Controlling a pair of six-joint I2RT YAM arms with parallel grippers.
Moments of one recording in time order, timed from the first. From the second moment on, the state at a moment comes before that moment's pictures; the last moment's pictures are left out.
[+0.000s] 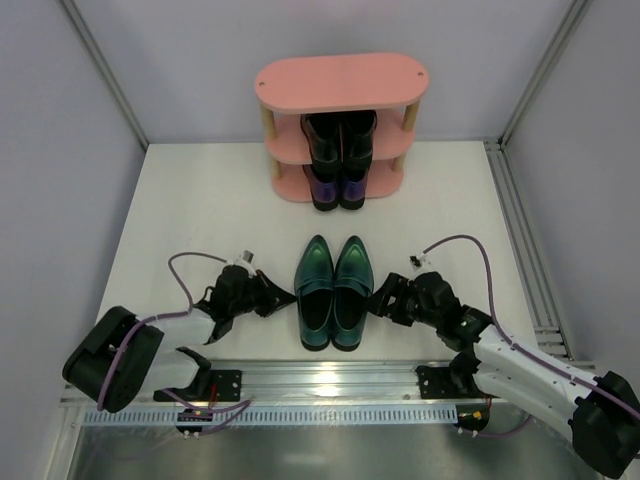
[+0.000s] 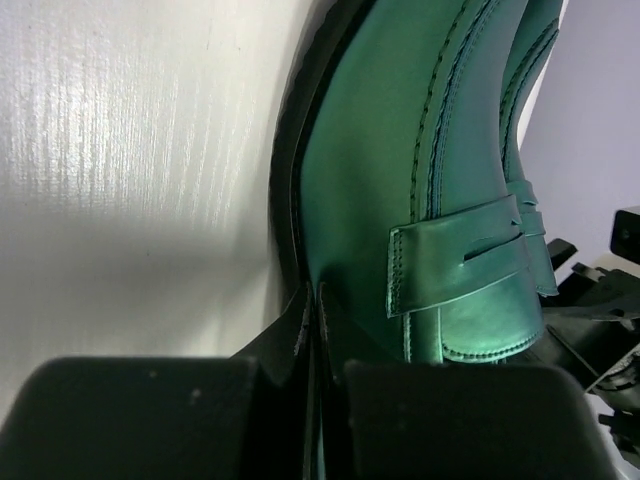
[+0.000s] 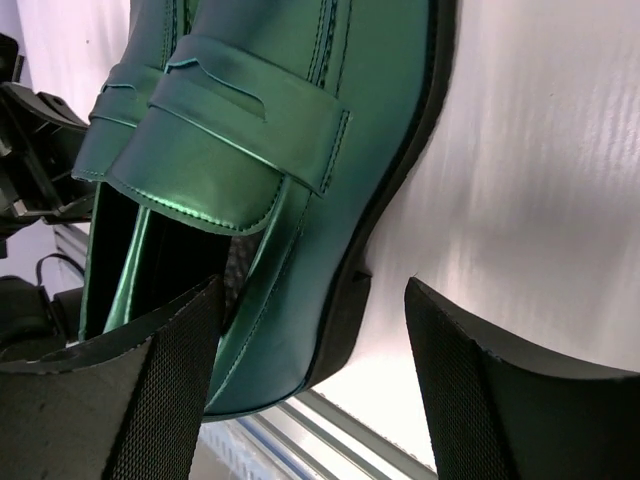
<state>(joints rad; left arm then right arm) -0.53 1.24 0.19 0.45 0.28 -1.15 0.67 0.75 0.26 -0.13 -0.10 0.94</state>
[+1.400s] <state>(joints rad) -0.51 0.92 0.18 0.14 0.21 -1.18 1.00 1.43 0.95 -0.54 0.12 0.69</state>
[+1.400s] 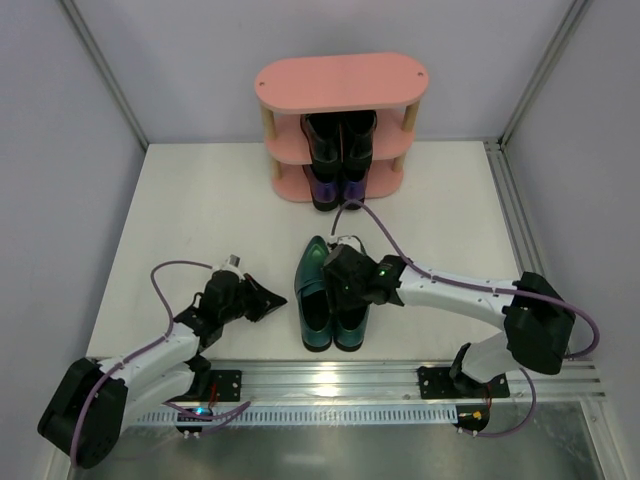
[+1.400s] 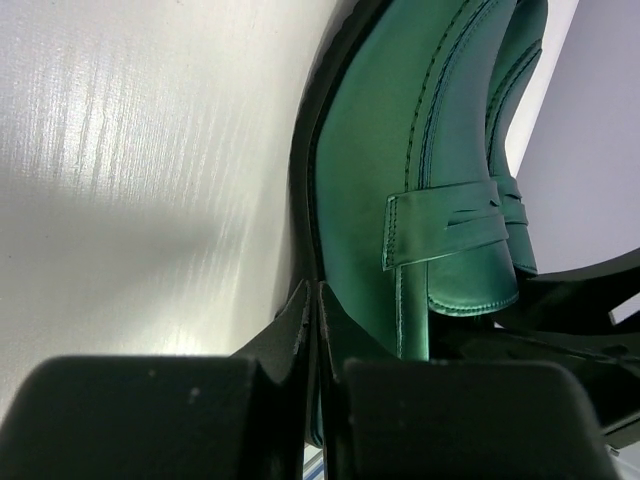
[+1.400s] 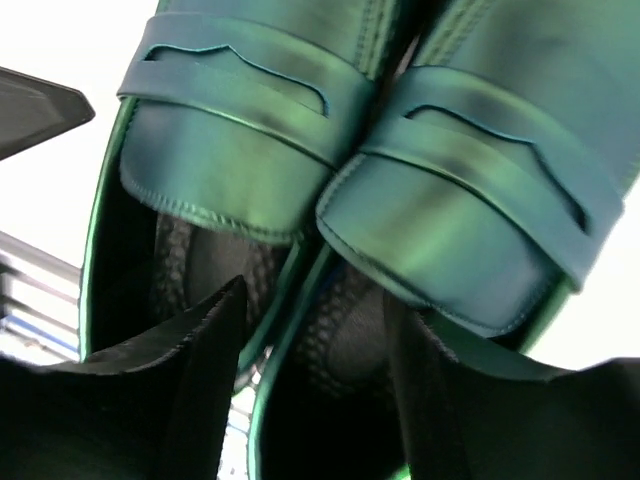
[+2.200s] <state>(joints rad) -0.51 0.87 0.18 0.10 0.20 -1.18 1.01 1.36 1.48 -1.00 0.29 0.48</state>
